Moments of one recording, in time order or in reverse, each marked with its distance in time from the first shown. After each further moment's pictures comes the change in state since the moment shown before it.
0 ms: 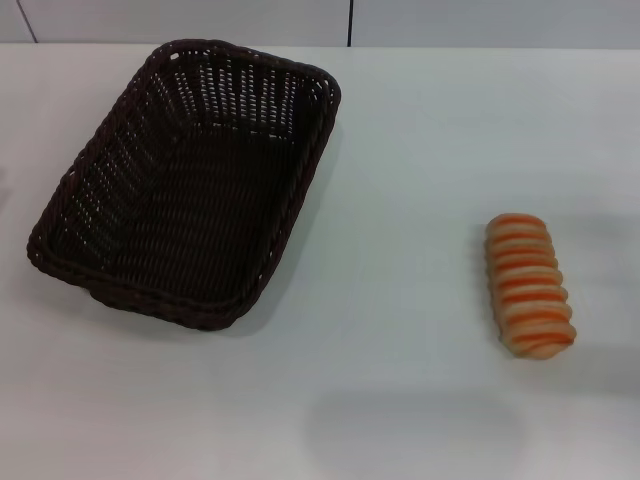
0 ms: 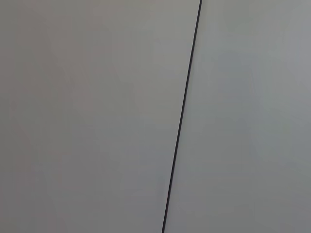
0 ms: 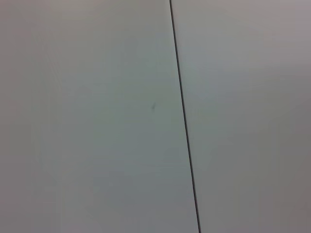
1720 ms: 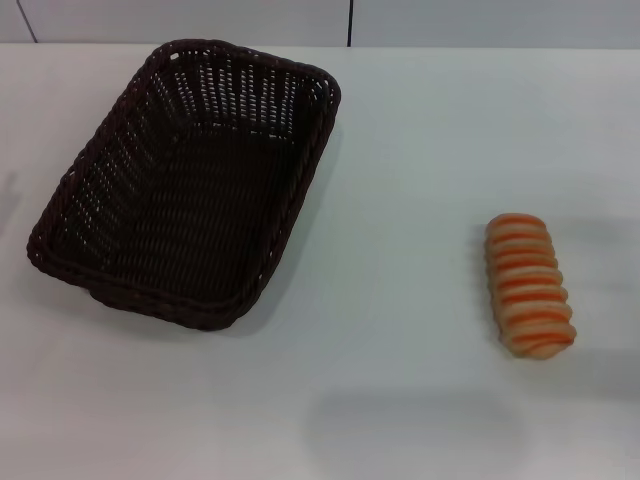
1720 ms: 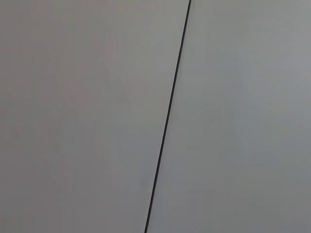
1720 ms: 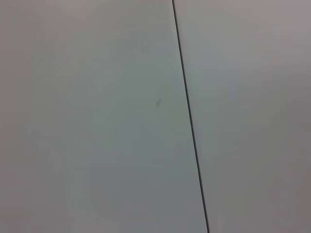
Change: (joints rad) left arm 0.012 0.000 0.028 0.000 0.004 -0.035 -0.031; right arm -0.009 0.000 -0.025 0.000 0.000 -0.002 0.025
